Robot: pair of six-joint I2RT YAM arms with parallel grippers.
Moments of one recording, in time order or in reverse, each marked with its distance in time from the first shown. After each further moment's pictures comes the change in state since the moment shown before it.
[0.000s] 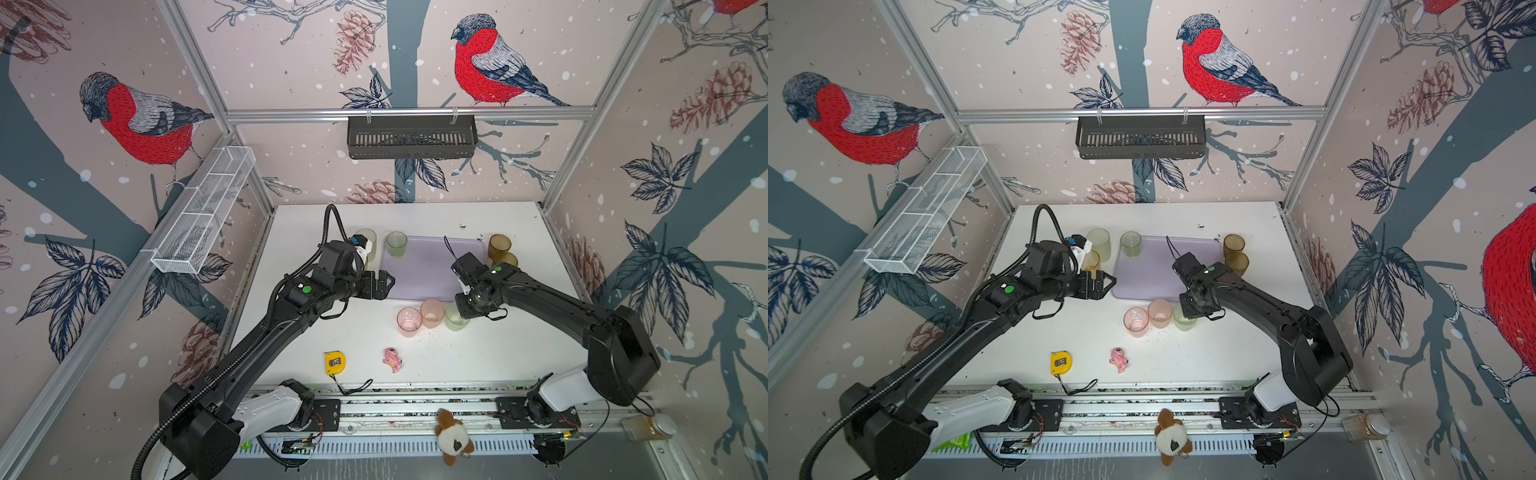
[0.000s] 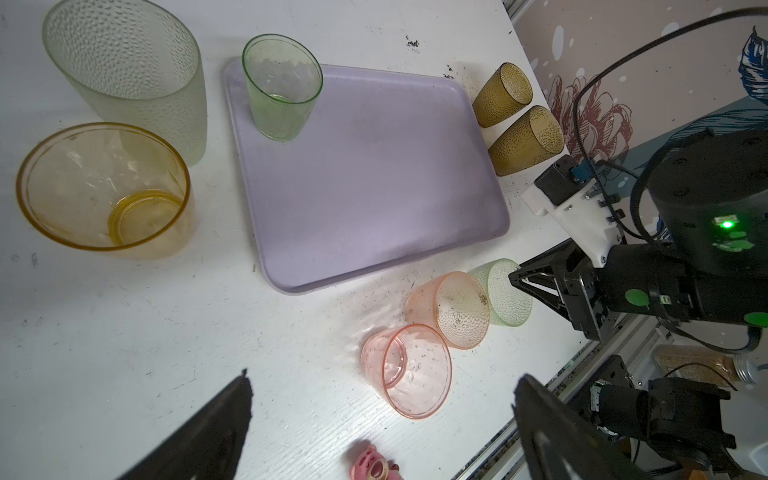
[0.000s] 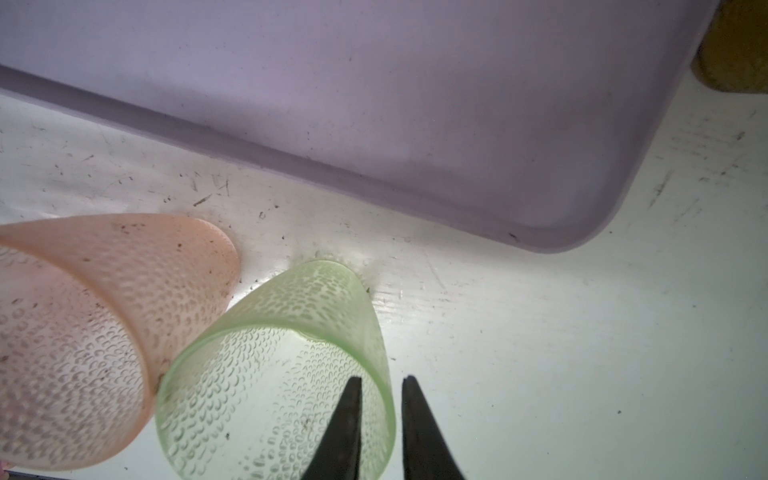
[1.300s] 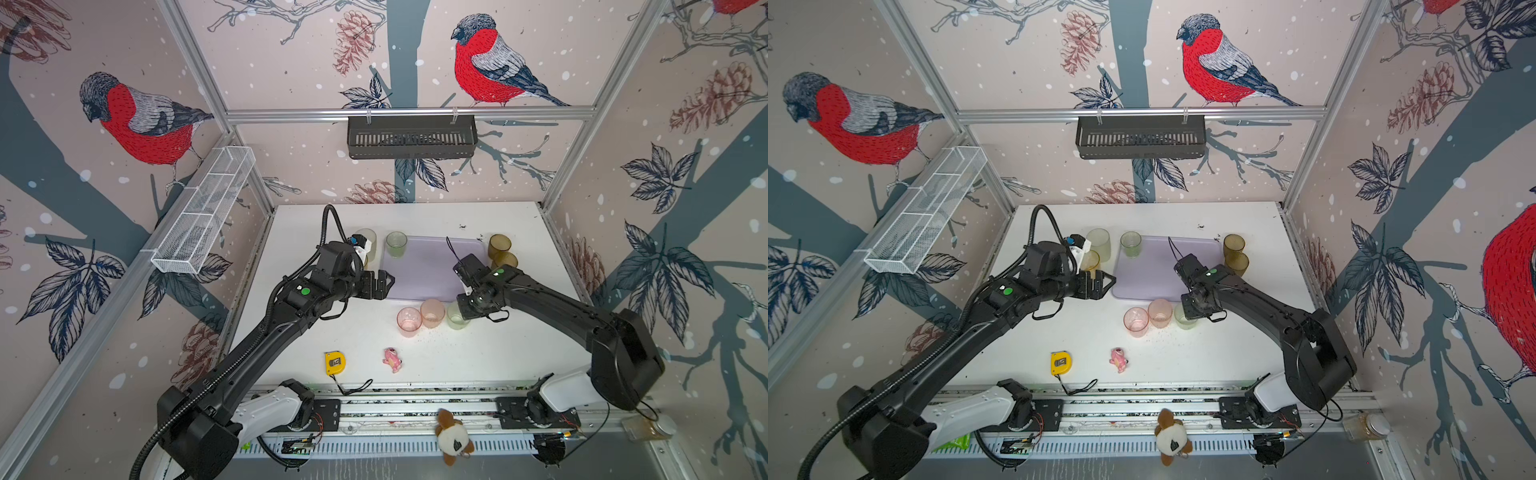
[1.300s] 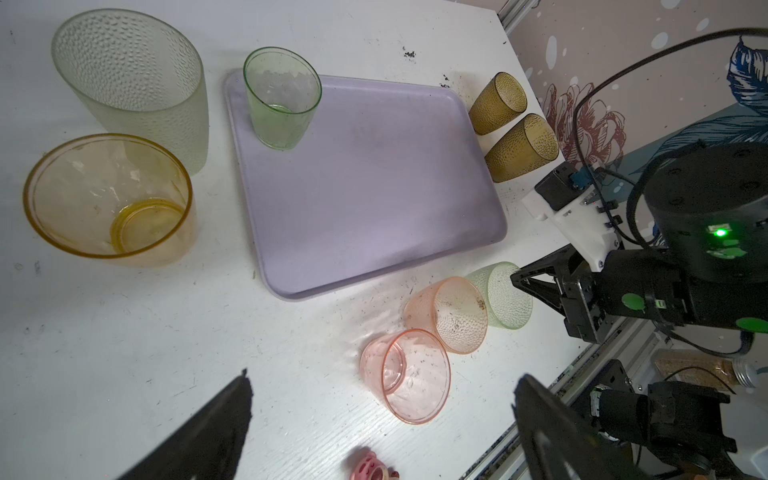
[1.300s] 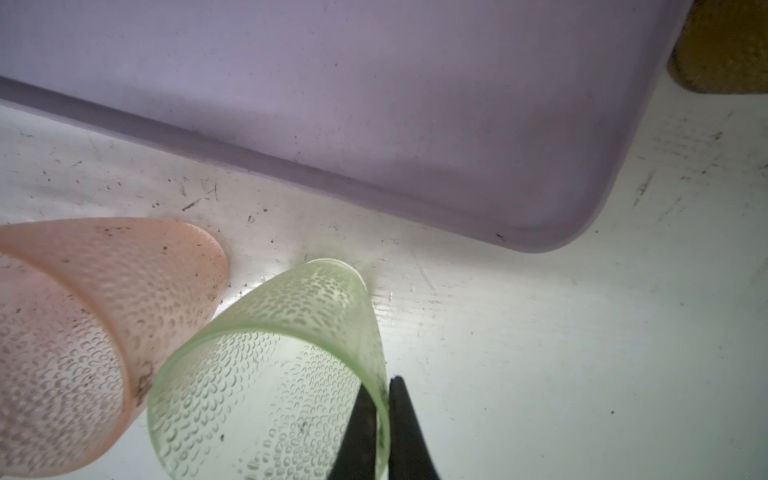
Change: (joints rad) left arm 0.000 -0.017 -0.015 0.023 -0.004 0.000; right arm -0.005 -0.027 -0.026 0.021 0.023 0.004
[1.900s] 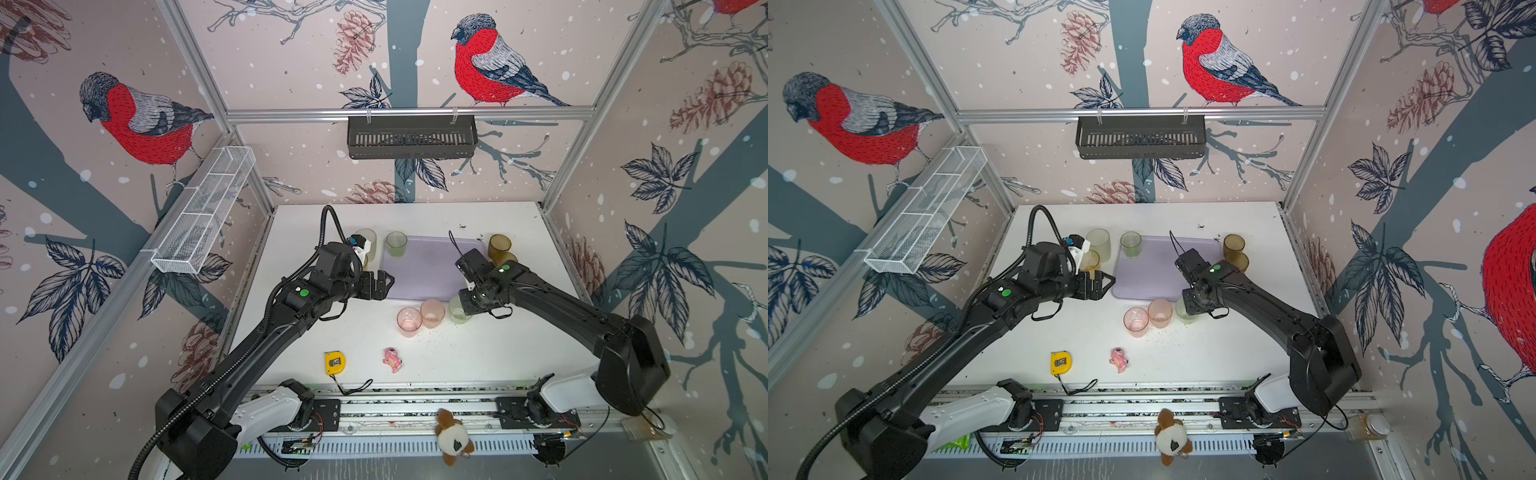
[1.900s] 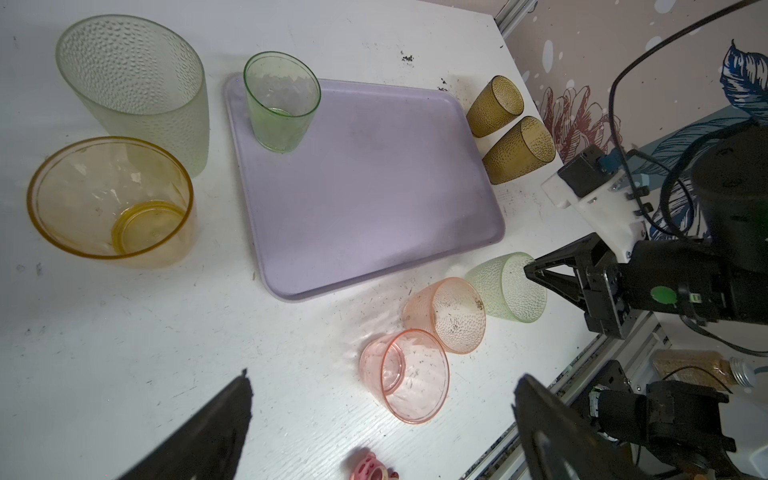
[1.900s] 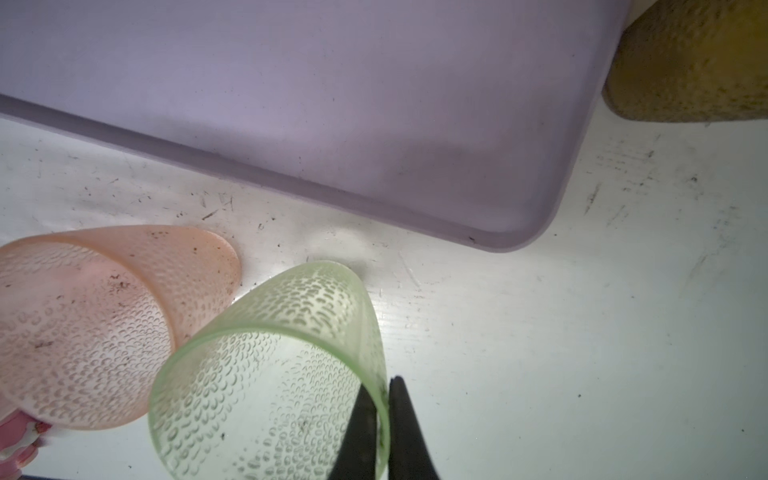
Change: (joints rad) left arm 0.000 -0.014 -0.005 0.005 0.000 0.000; right arm 0.000 -0.031 0.073 -0.071 0.029 -0.001
